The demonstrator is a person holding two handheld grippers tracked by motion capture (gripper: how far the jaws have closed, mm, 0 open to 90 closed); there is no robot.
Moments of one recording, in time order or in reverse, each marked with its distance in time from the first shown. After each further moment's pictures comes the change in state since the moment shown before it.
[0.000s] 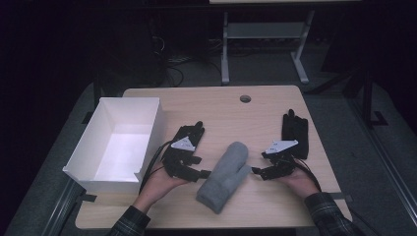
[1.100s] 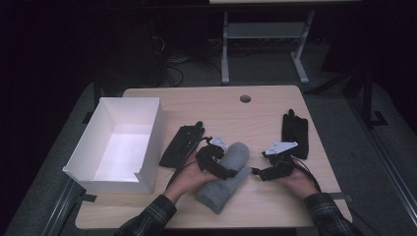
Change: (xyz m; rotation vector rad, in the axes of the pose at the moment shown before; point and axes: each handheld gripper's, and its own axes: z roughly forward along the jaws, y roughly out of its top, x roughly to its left) left arm -0.007 0.033 0.087 0.093 -0.019 0.035; right arm 0.000 -0.004 0.004 -0.019 -0.020 -0.010
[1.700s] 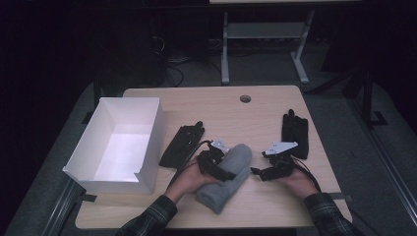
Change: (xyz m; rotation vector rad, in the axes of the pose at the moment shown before) left arm 0.005 -0.007 0.012 0.067 -0.065 0.000; right arm 0.000 0.000 0.000 0.001 -0.001 0.003
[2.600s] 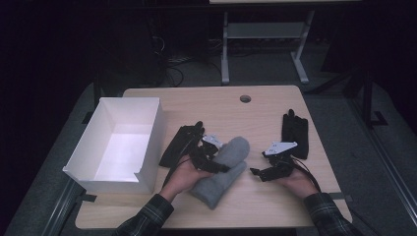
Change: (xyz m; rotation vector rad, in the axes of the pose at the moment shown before) left arm -0.006 0.005 -0.040 -0.060 0.009 -0.013; right arm 0.001 0.000 0.000 0.003 0.005 -0.001
